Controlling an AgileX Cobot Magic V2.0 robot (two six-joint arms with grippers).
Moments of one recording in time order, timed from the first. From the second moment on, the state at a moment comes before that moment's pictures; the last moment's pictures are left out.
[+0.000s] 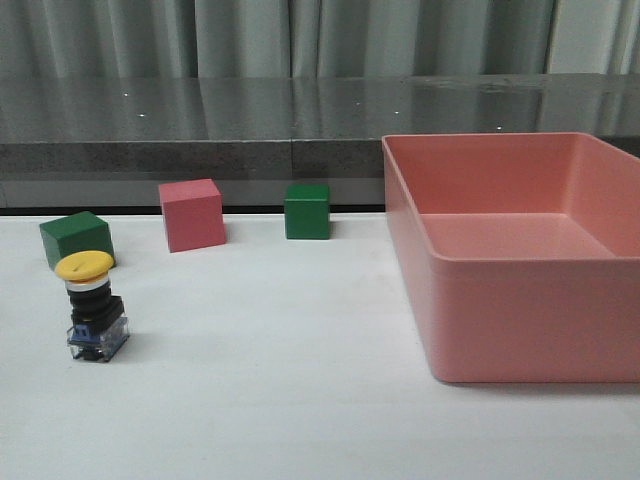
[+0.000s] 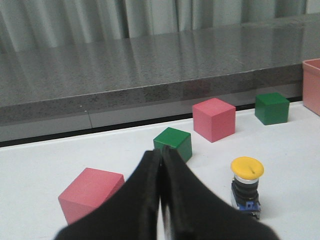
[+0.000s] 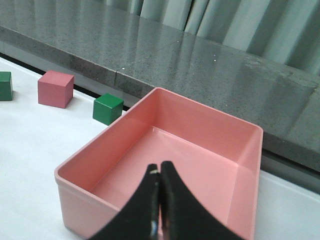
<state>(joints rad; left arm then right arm) -0.13 0.05 -0.08 0.14 0.17 -0.03 0.25 0.28 -0.32 0.33 0.25 -0.56</state>
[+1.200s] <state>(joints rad) -0.11 0.00 0.00 0.09 0.08 -0.01 0.25 0.28 -0.32 0.33 0.25 -0.56</state>
